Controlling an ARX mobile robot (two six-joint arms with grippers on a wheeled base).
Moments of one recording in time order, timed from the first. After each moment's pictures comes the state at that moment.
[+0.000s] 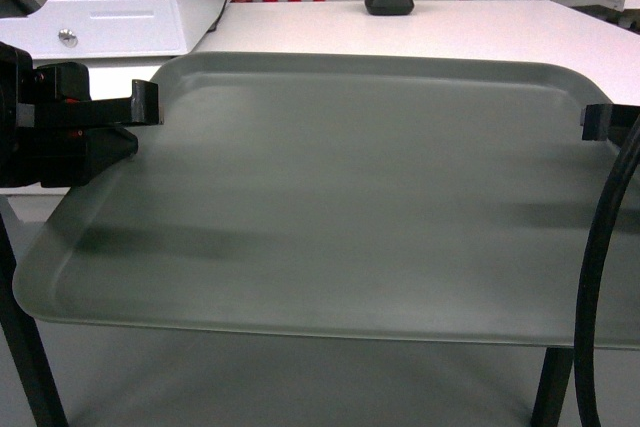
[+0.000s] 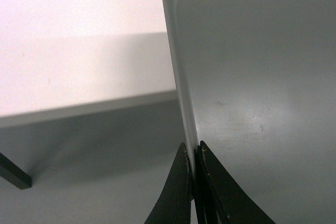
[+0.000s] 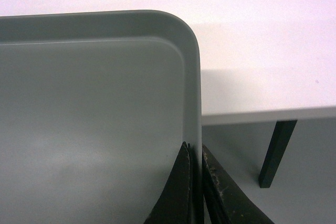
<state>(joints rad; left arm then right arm) -0.24 1.41 0.73 0.11 0.01 -0.12 0.18 1.50 0.68 0.38 0.06 0.16</state>
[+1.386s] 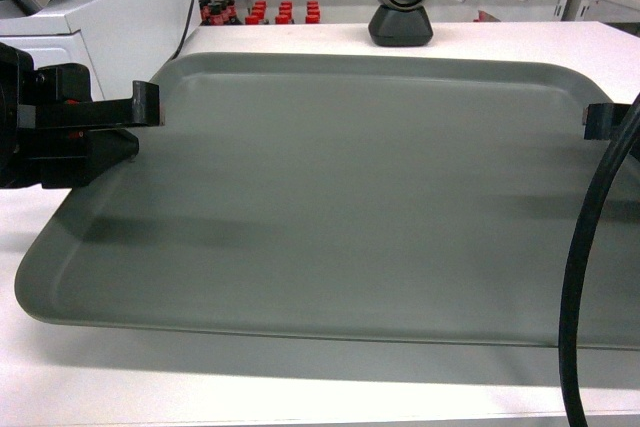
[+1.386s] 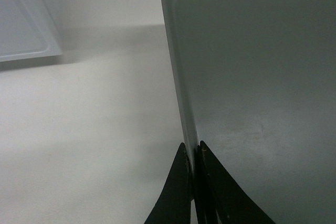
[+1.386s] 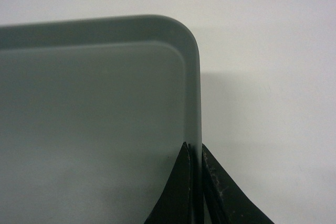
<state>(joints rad) -0.24 1.41 0.73 0.11 0.01 -0.12 0.17 1.51 0.67 0.43 0.04 0.16</state>
